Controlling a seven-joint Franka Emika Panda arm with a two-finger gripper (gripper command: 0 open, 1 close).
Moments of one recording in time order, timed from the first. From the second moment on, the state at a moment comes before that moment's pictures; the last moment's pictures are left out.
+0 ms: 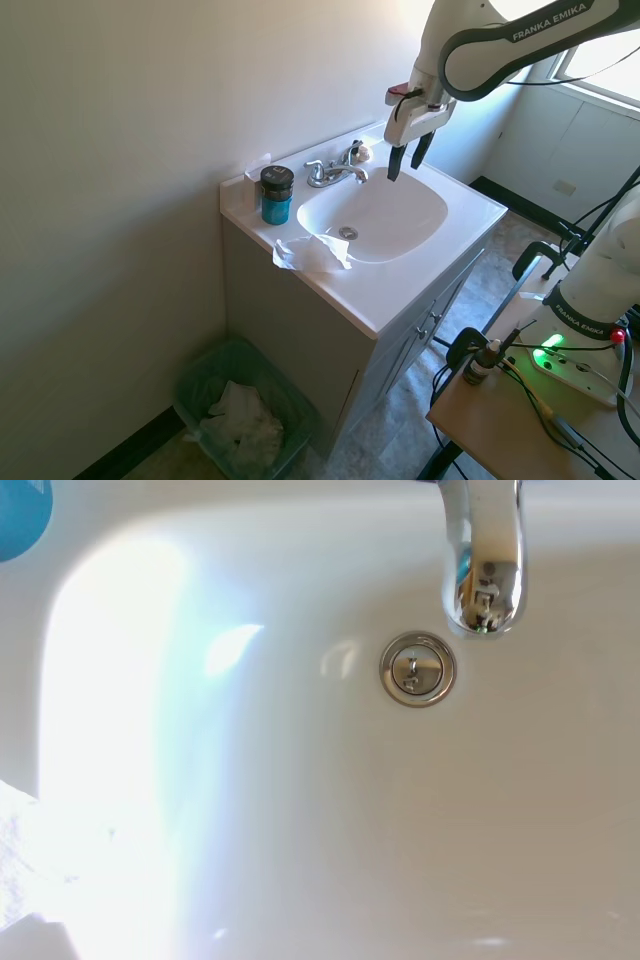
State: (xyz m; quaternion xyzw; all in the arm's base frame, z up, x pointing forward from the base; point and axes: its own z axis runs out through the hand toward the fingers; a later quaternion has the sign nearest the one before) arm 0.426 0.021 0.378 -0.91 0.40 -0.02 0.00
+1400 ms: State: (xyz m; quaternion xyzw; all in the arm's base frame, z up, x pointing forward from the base) arm 0.468 0.213 0.312 -0.95 0.31 -0.01 -0.01
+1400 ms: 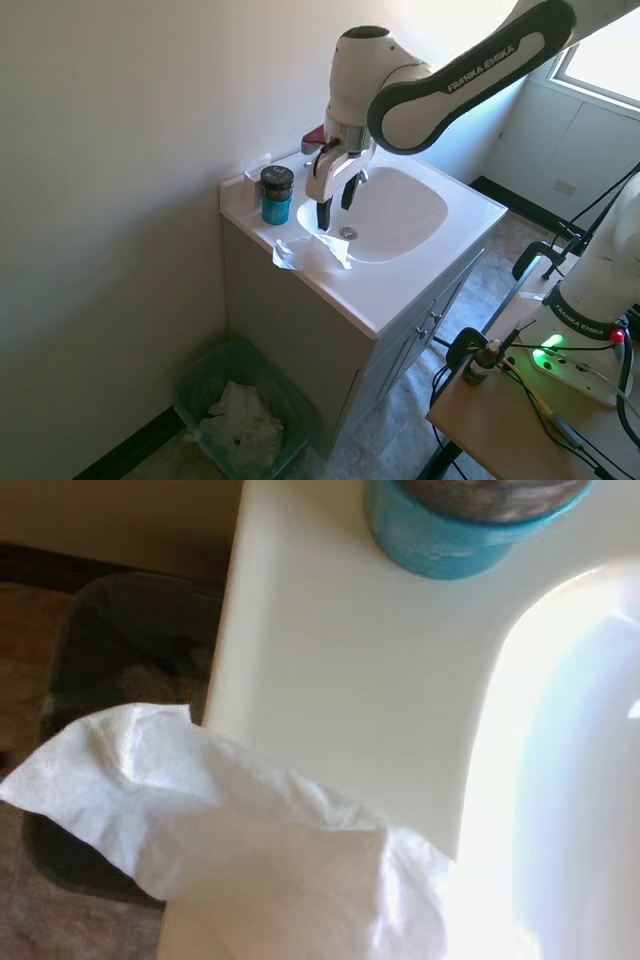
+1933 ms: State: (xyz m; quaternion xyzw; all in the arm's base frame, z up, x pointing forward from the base) arm 0.496 0.228 0.265 -0.95 0.31 0.02 -0.03
